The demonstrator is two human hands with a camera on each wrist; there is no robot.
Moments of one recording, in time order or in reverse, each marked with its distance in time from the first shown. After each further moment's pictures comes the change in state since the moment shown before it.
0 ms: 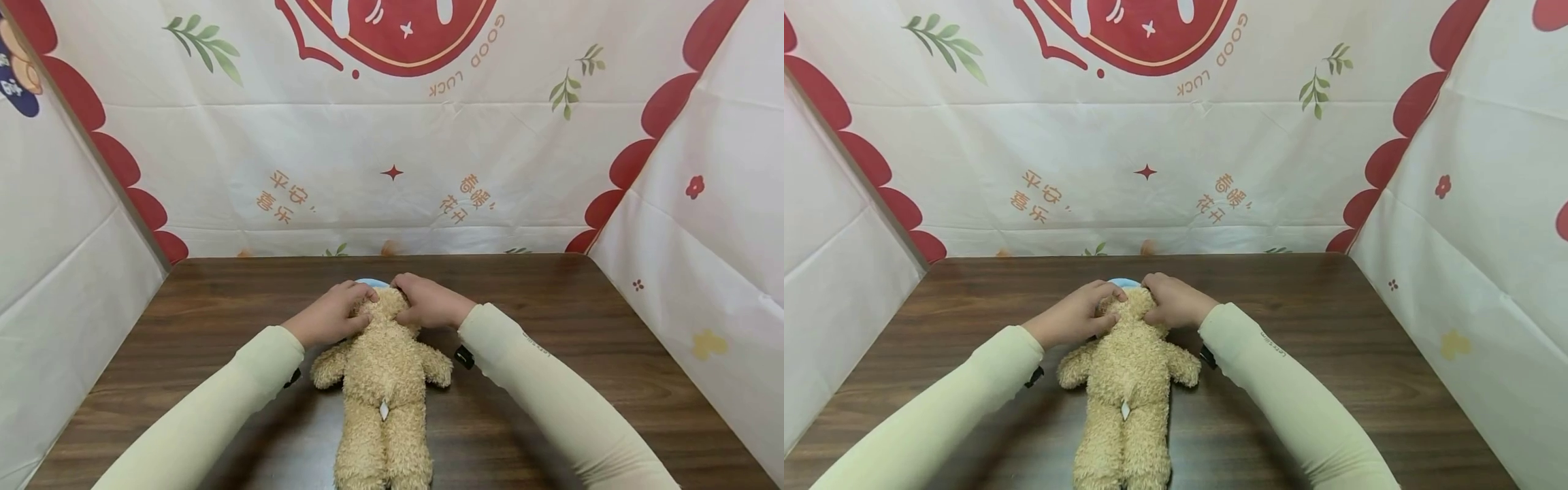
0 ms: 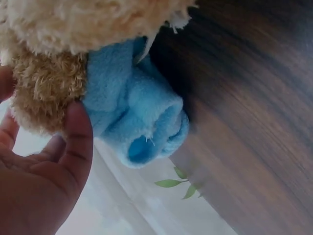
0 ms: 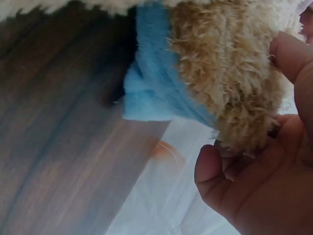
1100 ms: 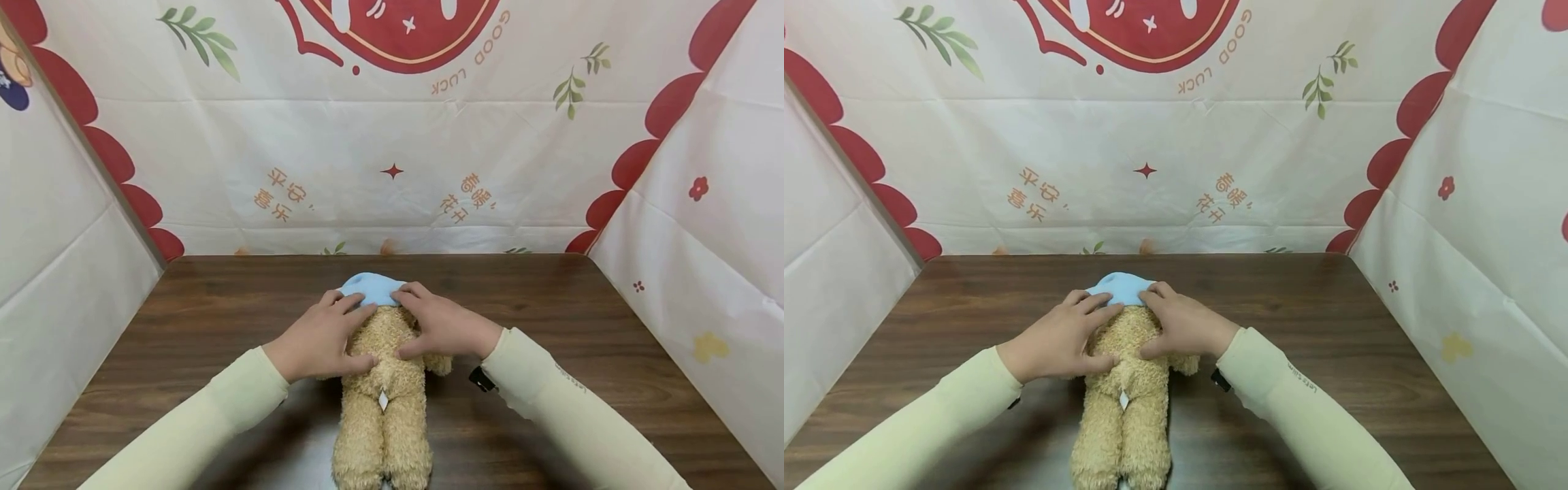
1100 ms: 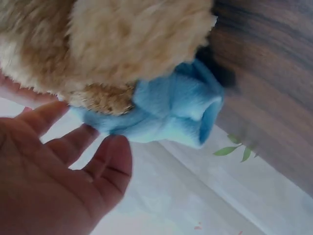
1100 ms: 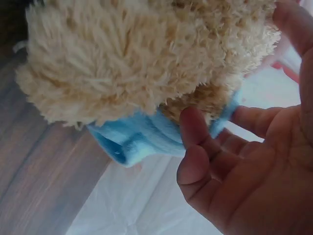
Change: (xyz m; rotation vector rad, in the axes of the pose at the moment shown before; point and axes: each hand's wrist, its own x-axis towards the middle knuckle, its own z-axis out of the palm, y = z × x) left_hand -0.038 0.033 -0.002 0.396 0.035 0.076; right_hand -0.049 -0.027 0.001 -0.119 -0.019 -0.022
